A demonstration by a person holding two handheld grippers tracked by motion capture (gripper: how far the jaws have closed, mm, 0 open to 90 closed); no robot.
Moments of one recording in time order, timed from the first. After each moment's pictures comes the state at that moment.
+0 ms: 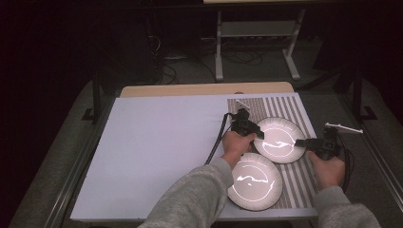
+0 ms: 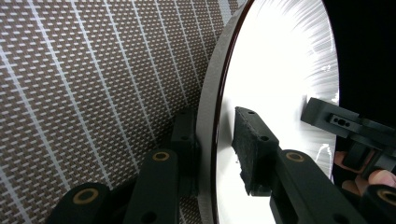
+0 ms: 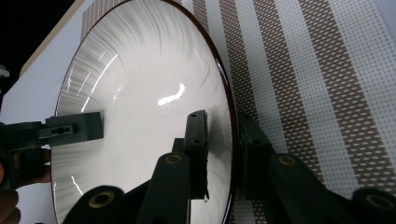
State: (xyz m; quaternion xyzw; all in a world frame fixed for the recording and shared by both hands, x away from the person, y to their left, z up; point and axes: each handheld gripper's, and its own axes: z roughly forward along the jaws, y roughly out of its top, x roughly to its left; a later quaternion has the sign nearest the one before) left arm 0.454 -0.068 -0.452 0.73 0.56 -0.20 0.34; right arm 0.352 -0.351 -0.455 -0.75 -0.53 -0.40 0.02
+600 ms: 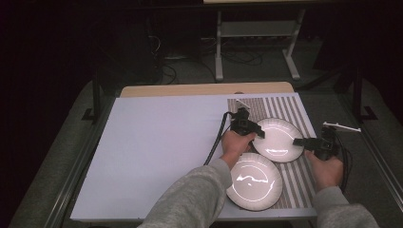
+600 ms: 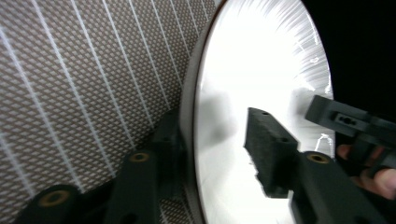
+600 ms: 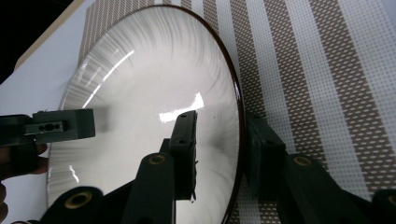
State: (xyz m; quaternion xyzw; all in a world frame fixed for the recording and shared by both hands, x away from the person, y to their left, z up) left arm 0.453 -0.065 -0.446 0.74 0.55 -0.18 0.34; right arm 0.352 -0.345 -0.452 -0.74 -0.54 -0.40 0.00
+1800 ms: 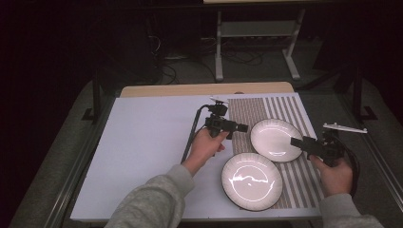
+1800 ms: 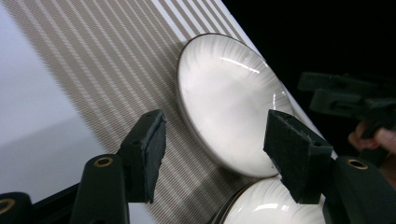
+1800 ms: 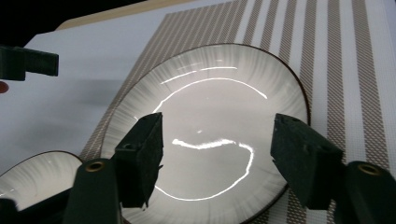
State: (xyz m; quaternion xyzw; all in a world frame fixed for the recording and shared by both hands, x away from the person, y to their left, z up) left arm 0.408 0.026 -0.384 0.78 0.43 -0.08 0.45; right arm 0.315 -0.324 -0.413 -0.59 -0.66 -0.45 -0.12
